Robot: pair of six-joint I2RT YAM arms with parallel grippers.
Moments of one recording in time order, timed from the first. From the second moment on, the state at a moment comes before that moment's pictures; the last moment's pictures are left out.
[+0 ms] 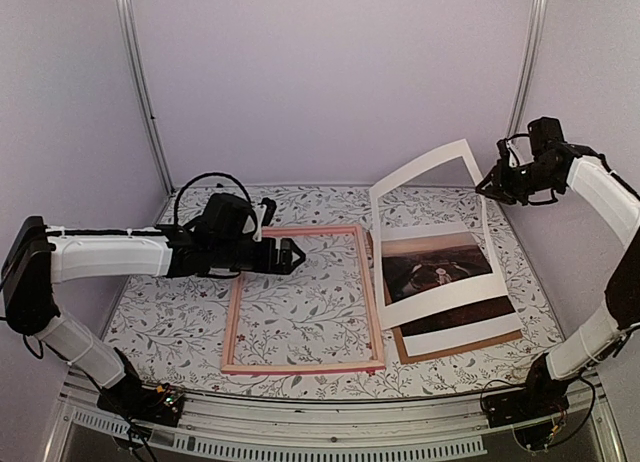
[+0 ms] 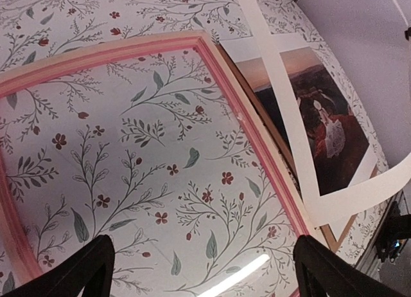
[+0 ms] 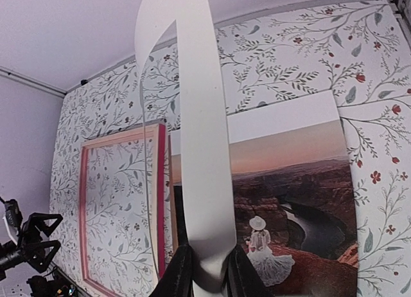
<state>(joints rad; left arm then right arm) -0.75 1.49 0.90 -0.07 0.04 -0.51 0.00 1.49 1.40 -0.77 -0.44 0.27</state>
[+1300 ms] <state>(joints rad) -0.64 1.02 0.70 -0.24 -0.36 -0.65 0.47 1.71 1.30 -0.42 -0.44 0.66</state>
